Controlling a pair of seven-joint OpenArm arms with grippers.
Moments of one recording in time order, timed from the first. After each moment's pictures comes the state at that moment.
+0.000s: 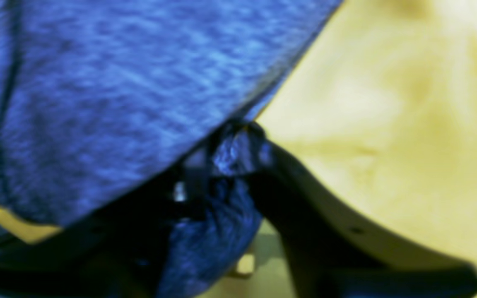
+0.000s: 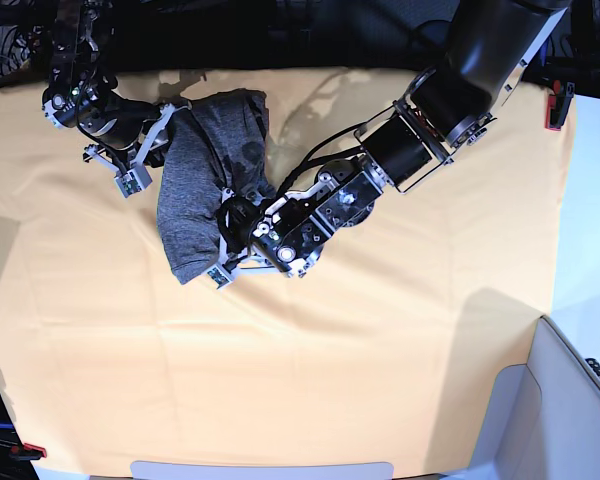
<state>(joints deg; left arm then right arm) -34.6 0.5 53.3 68.5 -29.1 0.9 65.6 -16.3 14.2 10.3 104.0 22.9 31.6 -55.5</state>
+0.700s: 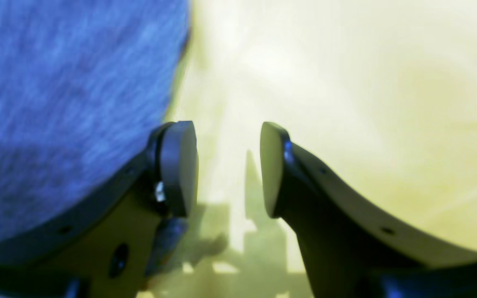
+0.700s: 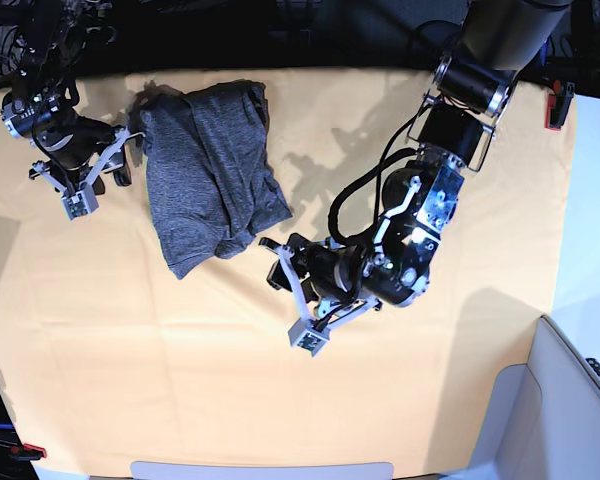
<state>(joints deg) -25.7 -7.7 24.8 91.4 -30.5 0.3 71.4 -12.1 15.1 23.7 109.8 21.7 31.2 -59.3</state>
